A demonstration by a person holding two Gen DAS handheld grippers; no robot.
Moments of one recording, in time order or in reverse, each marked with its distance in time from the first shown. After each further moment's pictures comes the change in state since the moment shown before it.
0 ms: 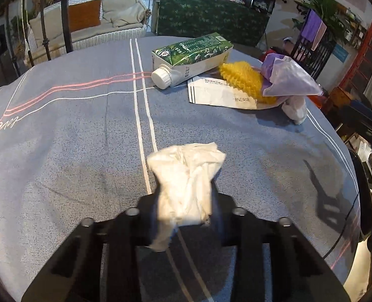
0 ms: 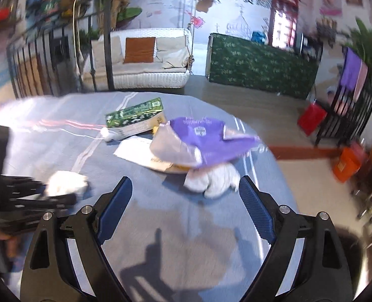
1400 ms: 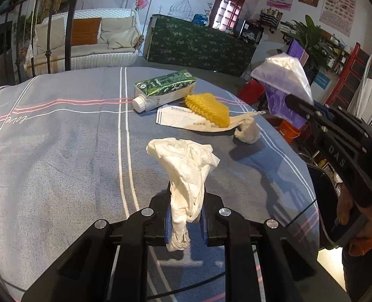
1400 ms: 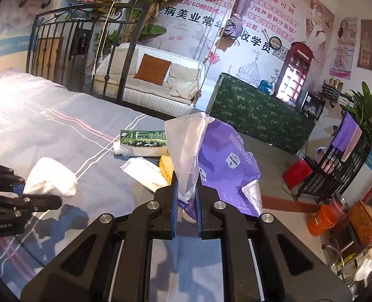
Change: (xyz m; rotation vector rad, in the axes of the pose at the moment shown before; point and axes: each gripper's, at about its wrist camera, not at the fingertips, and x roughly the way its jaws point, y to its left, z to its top) left arm -0.059 -0.036 -0.019 -0.059 -0.173 -0.112; right arm -0.065 0.026 -0.005 -0.208 -0.194 -0.063
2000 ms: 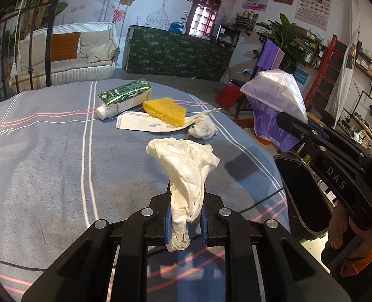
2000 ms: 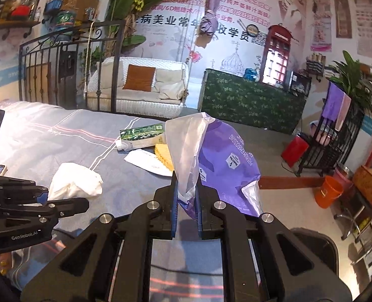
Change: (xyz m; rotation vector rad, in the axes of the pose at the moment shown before) left arm -0.018 -0.059 -0.020 0.080 -0.048 -0.085; right arm -0.074 -0.026 -0.041 0.178 -0.007 -0.006
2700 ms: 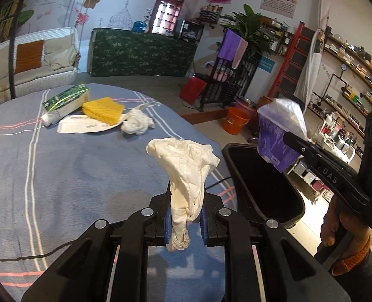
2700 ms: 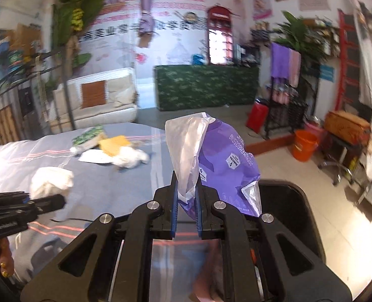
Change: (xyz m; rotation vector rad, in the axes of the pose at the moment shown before) left arm 0.014 -0.079 -0.014 0.103 0.020 -0.171; right arm -0.064 -0.123 -0.069 0.319 0.033 -0.175
